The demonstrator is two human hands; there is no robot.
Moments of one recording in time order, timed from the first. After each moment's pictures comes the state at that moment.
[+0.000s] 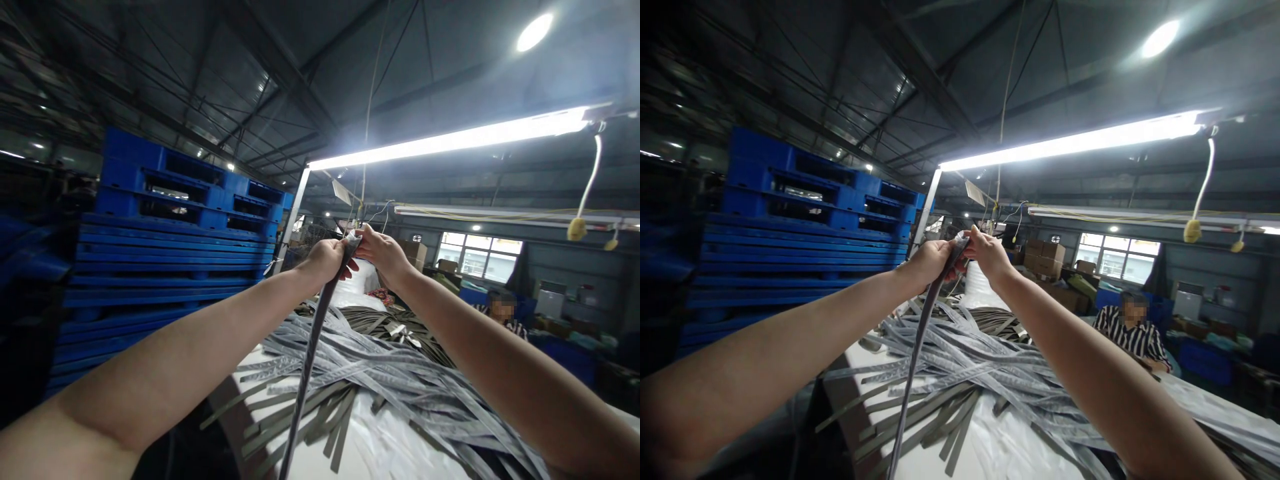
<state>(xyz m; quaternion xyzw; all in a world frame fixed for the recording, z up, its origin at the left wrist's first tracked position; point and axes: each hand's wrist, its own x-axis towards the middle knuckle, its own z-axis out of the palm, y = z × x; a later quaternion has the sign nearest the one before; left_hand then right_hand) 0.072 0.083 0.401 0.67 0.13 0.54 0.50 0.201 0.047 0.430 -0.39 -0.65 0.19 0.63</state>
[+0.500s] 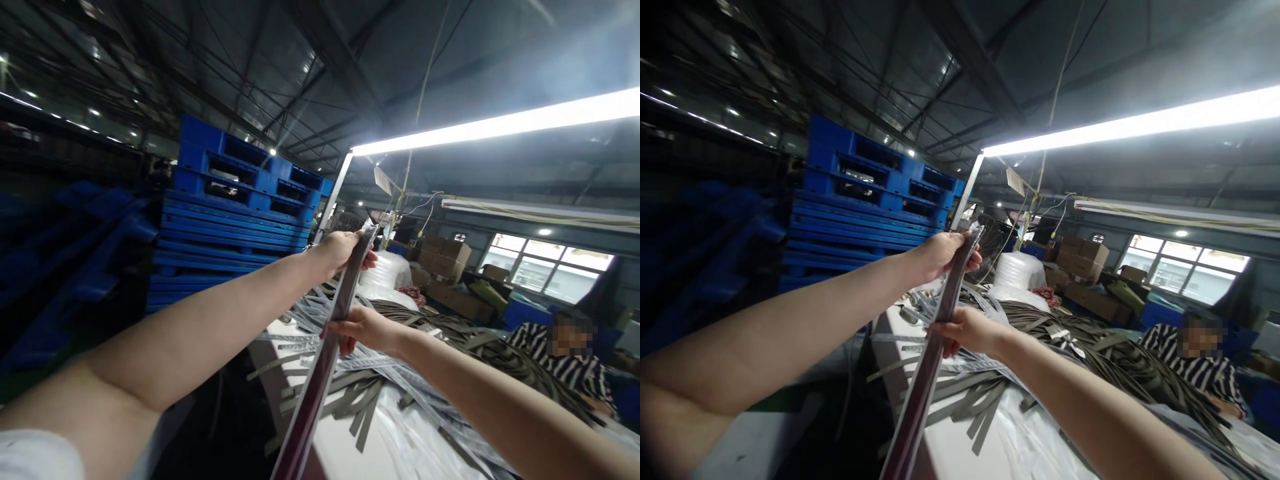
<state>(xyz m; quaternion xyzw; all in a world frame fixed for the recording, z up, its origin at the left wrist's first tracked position) 0.005 0.105 0.385 0.59 0.14 0.50 0.62 0.135 0.067 0.293 -0.46 -0.75 0.42 0.22</state>
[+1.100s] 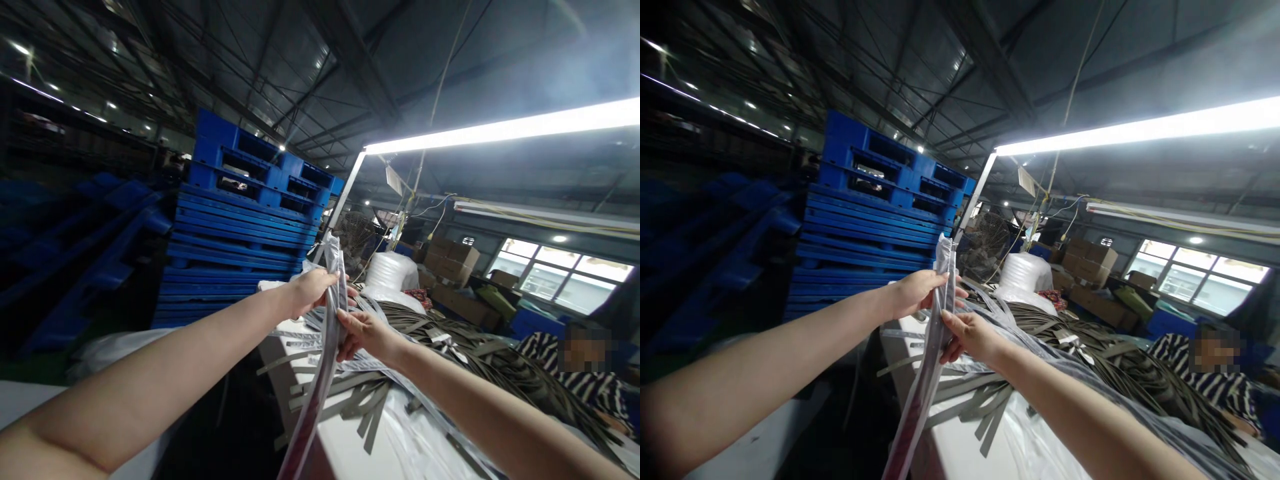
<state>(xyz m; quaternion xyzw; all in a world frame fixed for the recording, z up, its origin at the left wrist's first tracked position) -0.048 0.139 0.292 0.57 0.15 0.42 0.69 0.116 0.079 0.269 -0.48 -0.70 0.45 0.28</state>
